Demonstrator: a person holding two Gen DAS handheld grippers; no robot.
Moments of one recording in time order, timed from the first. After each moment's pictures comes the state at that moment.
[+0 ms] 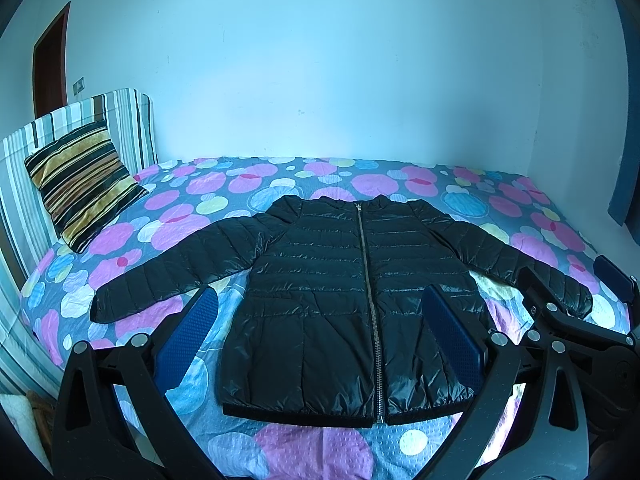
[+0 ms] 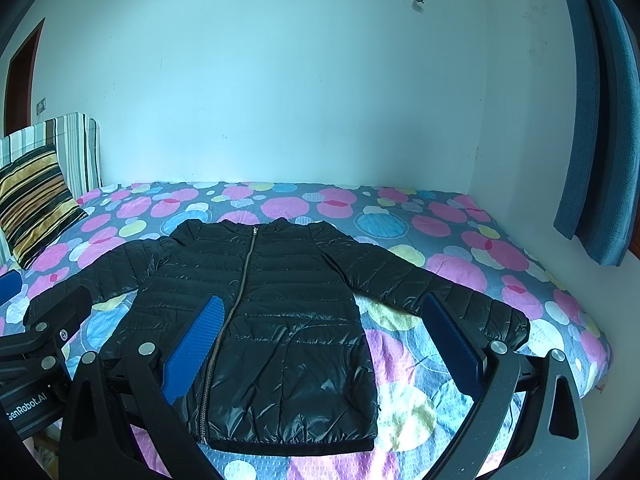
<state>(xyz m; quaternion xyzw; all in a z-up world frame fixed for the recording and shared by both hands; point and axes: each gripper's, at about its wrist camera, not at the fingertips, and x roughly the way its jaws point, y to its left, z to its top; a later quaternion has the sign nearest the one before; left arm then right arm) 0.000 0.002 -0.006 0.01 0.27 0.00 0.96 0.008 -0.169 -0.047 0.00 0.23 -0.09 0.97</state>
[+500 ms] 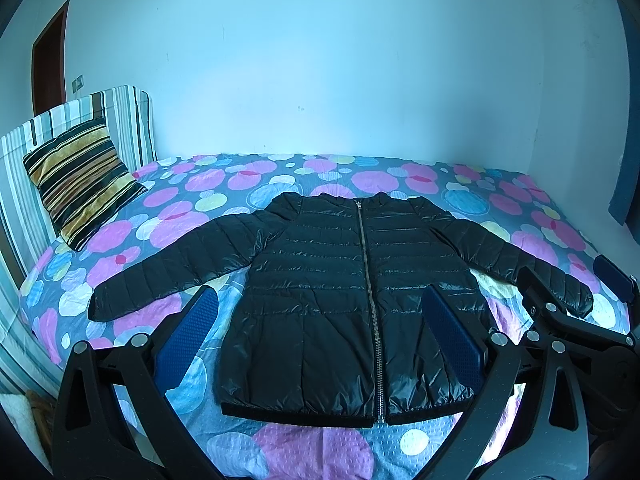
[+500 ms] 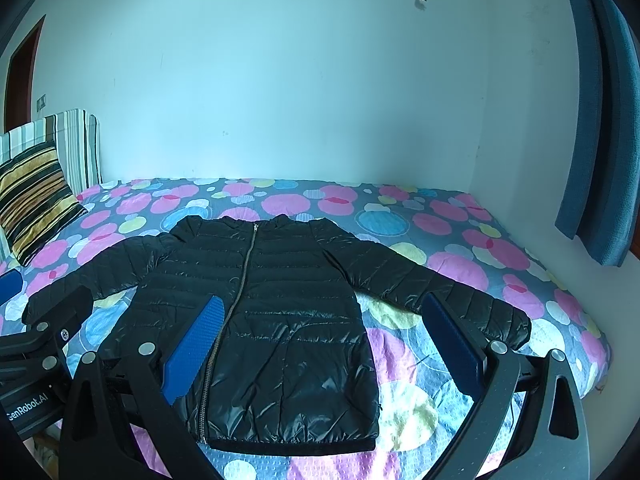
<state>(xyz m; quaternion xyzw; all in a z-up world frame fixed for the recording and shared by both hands) 0.000 0.004 -0.011 0.01 0.27 0.00 0.96 0.010 -0.168 -0.053 -0.01 0.23 -0.09 0.97</state>
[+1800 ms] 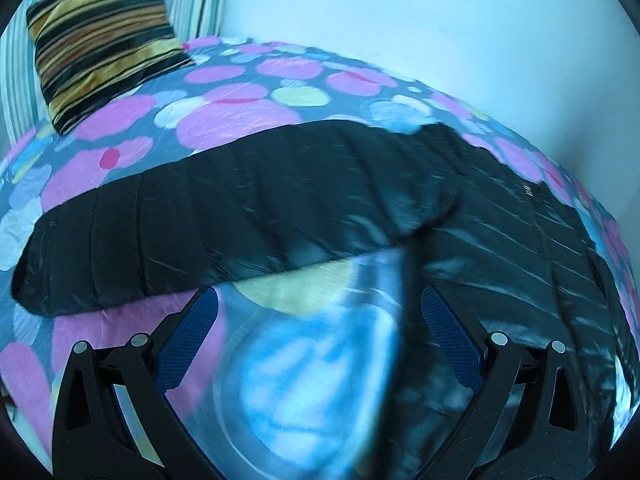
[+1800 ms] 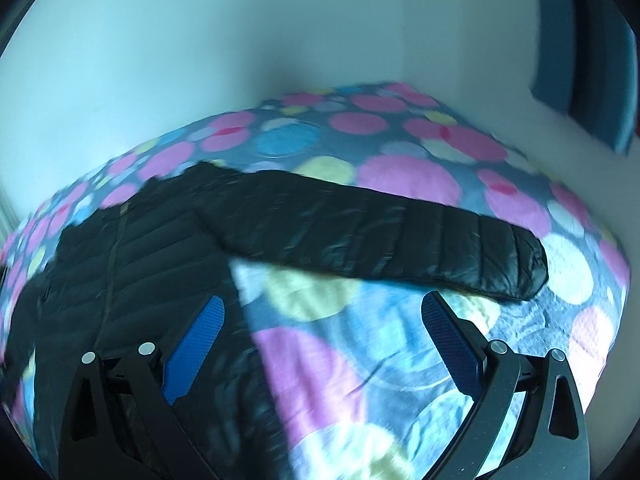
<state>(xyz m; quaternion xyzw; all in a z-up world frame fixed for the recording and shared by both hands) 0.212 0.211 -0.176 -0.13 0.40 0.10 0.90 0.137 -0.338 -0.158 0.14 0.36 -0.22 0.90</state>
